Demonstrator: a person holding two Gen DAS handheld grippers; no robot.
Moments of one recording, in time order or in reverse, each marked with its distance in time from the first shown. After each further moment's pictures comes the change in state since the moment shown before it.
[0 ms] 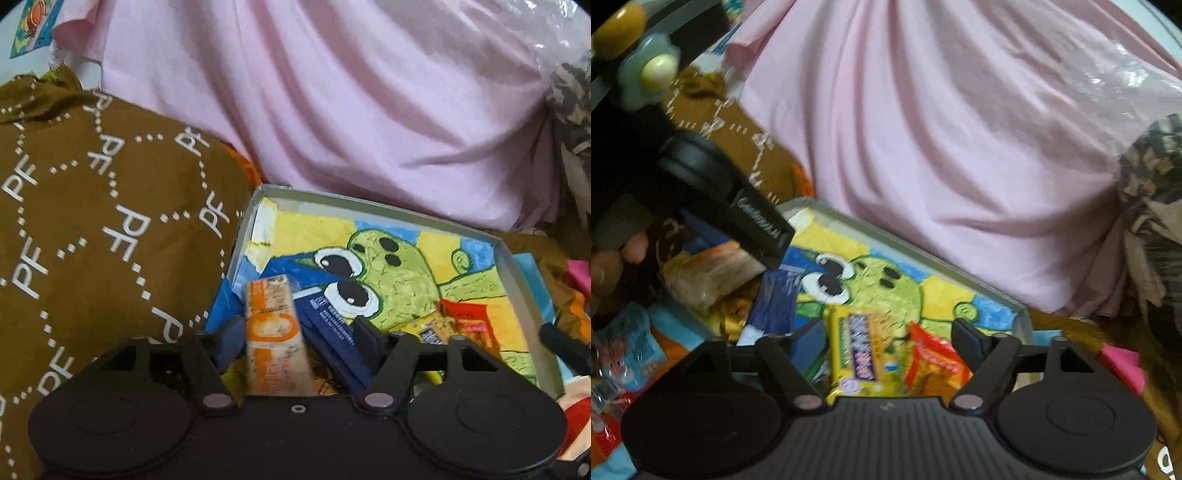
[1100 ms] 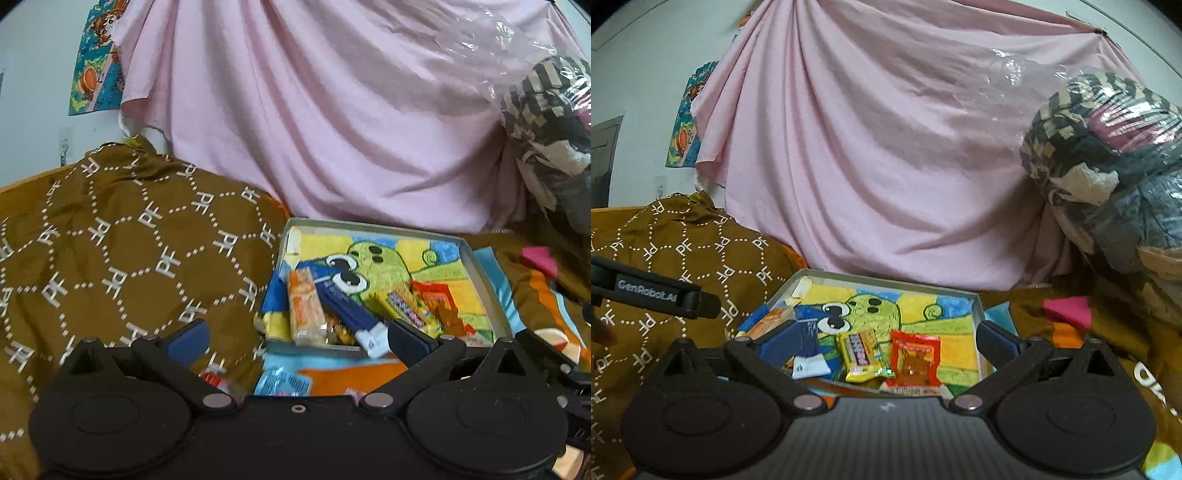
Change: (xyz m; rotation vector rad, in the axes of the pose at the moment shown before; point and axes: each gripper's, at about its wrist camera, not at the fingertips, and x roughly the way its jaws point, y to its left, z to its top) left arm -0.182 -0.012 -0.049 0.067 -0.104 0.092; right arm -0.148 -0.057 0.005 0.330 -0.067 0.034
